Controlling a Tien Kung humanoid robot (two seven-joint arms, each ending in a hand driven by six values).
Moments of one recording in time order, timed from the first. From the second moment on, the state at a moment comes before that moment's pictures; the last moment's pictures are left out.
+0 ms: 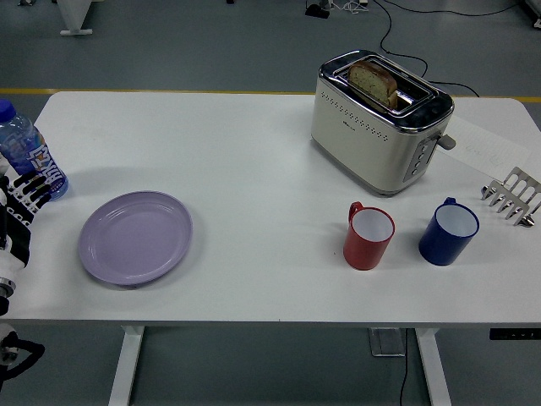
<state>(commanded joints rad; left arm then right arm) -0.07 0.21 -1.53 -1.14 0.86 0.03 -0.30 0.03 -0.04 0.49 0.25 0.47 -0.20 0.04</state>
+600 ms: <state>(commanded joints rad) -0.09 0.22 -1.50 -1.09 0.86 0.02 -0.31 0.03 -0.02 0.53 0.25 0.44 -0.22 0.00</state>
